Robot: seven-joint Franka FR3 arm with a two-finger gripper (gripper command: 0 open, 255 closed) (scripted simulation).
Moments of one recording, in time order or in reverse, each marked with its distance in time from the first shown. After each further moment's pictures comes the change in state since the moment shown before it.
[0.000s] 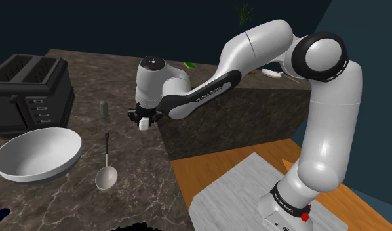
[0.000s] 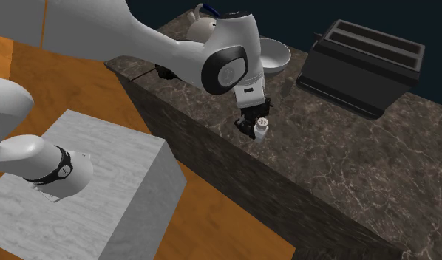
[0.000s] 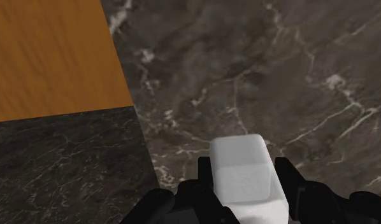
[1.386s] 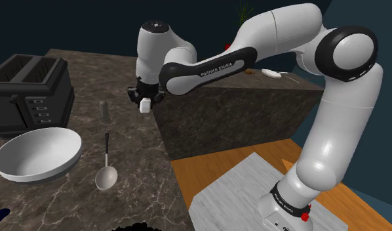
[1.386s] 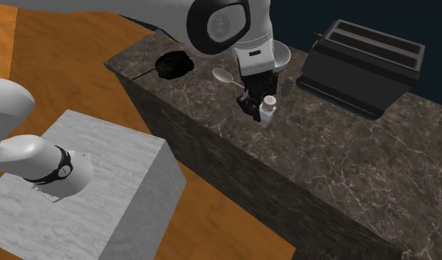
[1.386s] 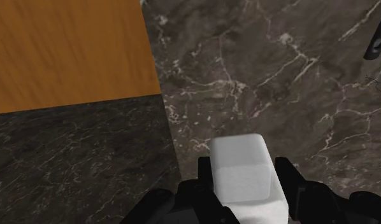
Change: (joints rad) arm -0.053 -0.138 0.077 0.062 0.168 -0.151 -0.149
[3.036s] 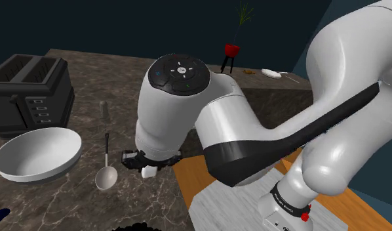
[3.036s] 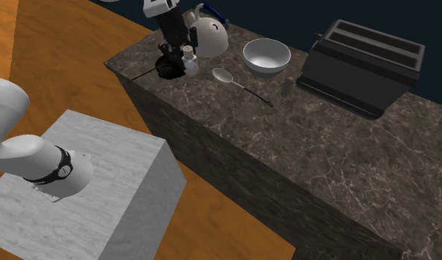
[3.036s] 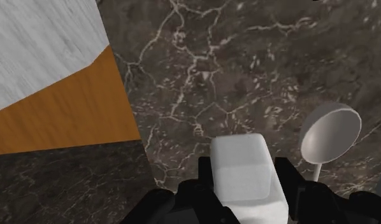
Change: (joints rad) arm 0.212 -0.363 0.257 -0.347 0.228 -0.052 0.376
